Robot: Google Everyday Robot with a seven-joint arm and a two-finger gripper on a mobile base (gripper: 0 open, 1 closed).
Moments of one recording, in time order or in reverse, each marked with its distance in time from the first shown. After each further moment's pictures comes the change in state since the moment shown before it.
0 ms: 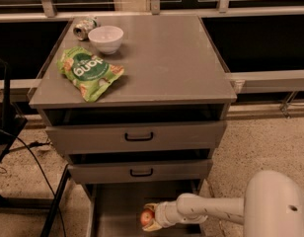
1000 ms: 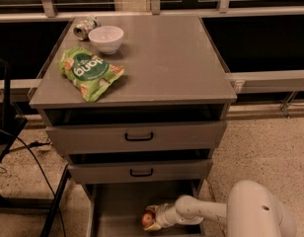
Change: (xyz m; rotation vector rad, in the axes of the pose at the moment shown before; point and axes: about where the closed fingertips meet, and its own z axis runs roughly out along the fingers) arm 0.060 -0.007 0.055 -0.018 -0.001 0.111
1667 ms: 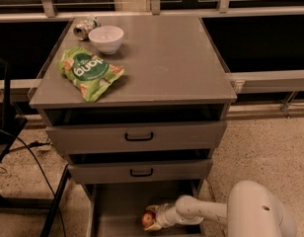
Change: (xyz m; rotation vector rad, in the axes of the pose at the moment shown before) arm 0.000 0.000 0.000 0.000 0.000 0.000
